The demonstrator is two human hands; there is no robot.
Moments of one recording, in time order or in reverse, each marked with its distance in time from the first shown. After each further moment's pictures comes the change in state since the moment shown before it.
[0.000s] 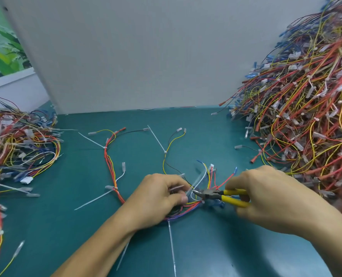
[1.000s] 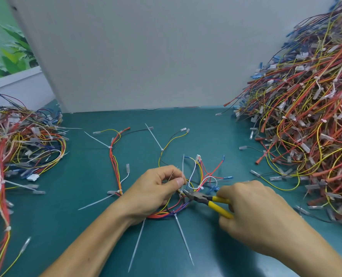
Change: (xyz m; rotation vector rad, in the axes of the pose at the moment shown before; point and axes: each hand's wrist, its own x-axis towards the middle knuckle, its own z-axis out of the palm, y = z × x) left_hand 0.002 -0.010 -0.007 -0.558 -0.016 -0.118; right_hand -0.002 -0.037 0.020 0.020 -0.006 0.125
